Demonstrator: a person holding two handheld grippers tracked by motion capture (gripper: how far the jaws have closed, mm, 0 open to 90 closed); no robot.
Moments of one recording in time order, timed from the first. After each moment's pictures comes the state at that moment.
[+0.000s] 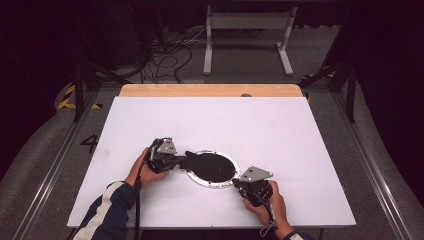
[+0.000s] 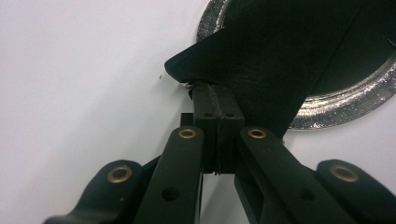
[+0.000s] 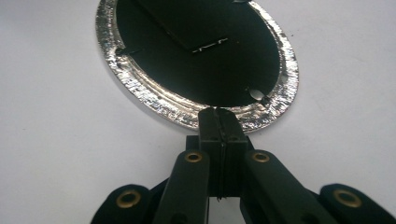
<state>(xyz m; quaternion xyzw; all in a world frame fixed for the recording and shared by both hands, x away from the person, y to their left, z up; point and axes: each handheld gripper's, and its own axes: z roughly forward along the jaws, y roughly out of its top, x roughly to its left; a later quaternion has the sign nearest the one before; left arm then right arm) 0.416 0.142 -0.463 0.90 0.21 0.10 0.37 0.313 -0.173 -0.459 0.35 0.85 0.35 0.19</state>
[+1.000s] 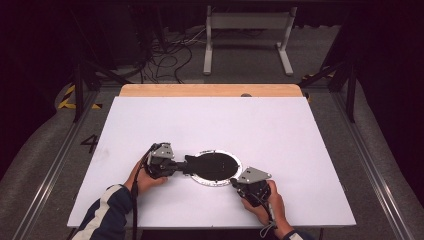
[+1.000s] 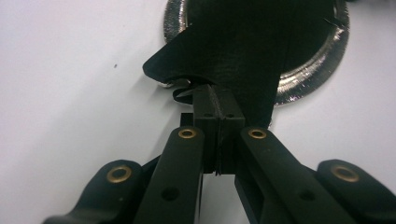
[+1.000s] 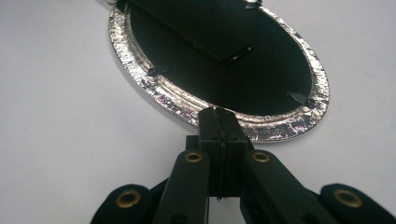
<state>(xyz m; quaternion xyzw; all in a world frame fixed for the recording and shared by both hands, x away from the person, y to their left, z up) 0.405 0.146 -0.466 0.89 0.21 0.04 0.39 0.315 -0.171 -0.462 0.33 0.85 0.36 0.20</state>
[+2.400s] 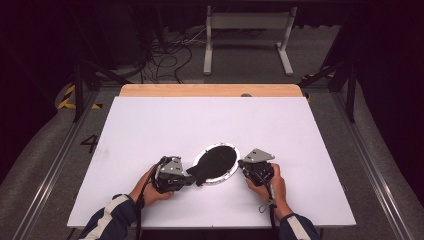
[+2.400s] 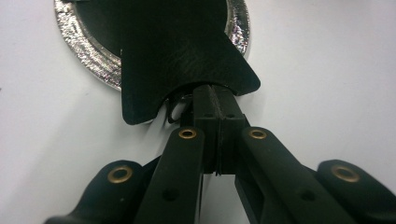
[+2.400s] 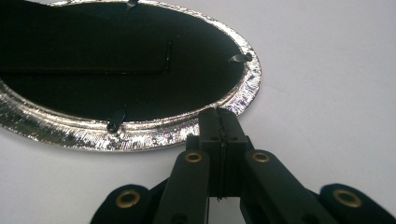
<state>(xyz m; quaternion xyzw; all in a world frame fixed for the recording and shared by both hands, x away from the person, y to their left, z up) 0.365 0.119 -0.465 0.91 0.14 0.03 0.39 0.365 -0.186 -0.462 0.37 0.83 0.35 0.24</state>
